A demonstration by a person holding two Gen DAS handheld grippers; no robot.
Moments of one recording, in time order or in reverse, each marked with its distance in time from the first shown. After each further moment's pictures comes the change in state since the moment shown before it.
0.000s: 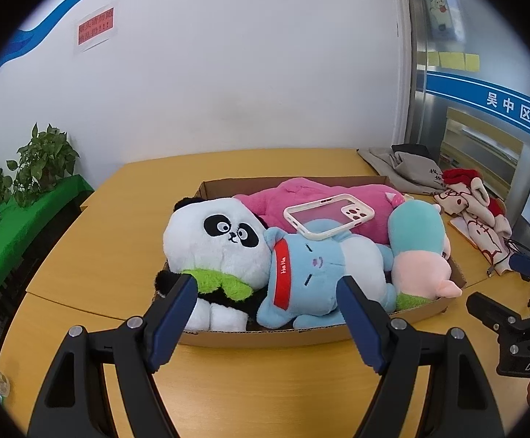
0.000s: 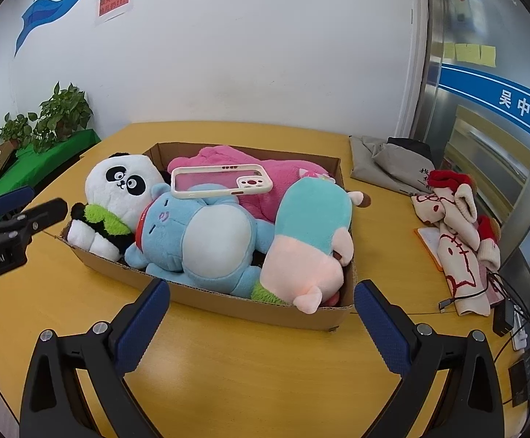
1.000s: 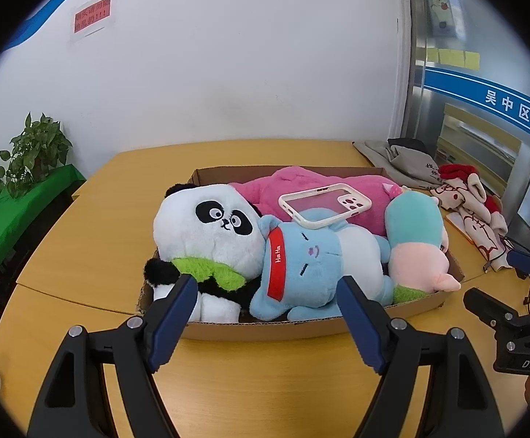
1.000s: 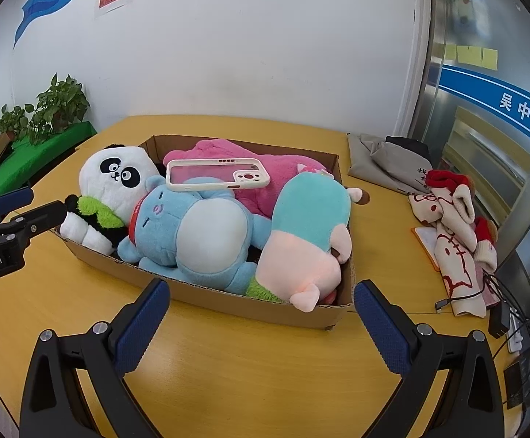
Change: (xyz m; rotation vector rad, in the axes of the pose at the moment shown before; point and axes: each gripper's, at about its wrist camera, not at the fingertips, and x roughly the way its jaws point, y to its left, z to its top) left arm 0.013 0.001 -0.008 0.005 0.039 -0.044; right arm 0.007 0.002 -0.002 -0.011 0.015 -0.021
